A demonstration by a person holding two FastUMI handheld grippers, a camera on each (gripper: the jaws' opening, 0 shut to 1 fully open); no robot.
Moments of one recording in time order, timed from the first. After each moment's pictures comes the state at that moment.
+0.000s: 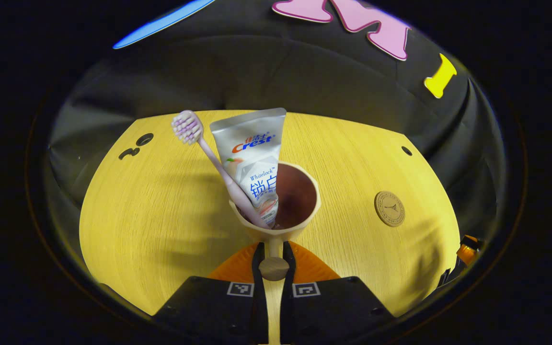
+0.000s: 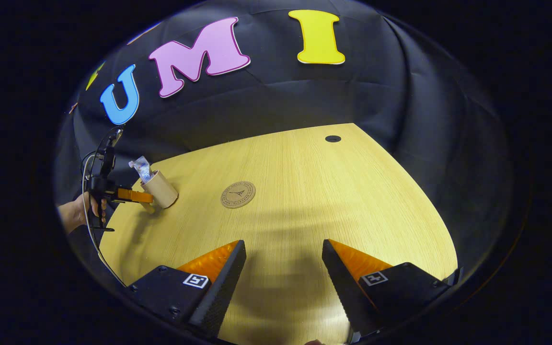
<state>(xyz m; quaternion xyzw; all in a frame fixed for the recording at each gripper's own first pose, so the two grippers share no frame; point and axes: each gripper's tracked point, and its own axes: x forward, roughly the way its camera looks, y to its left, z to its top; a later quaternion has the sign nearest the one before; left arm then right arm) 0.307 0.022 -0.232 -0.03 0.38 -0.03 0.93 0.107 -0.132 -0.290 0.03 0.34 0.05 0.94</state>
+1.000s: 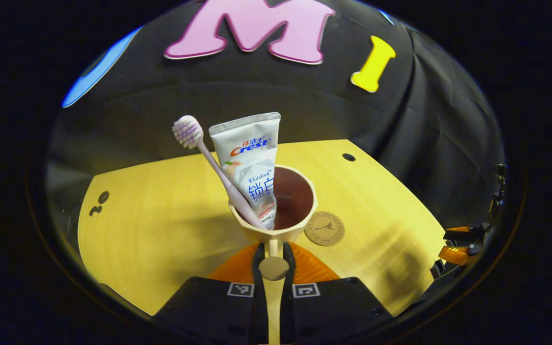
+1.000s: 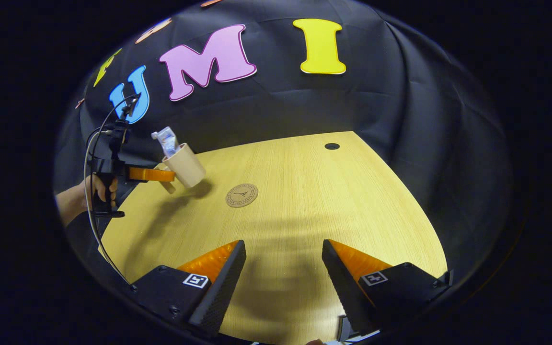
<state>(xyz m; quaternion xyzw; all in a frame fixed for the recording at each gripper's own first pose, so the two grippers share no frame) 0.317 -0.123 -0.186 0.07 0.31 -0.19 0.93 0.079 -0.144 -0.266 0.03 0.32 0.06 0.95</state>
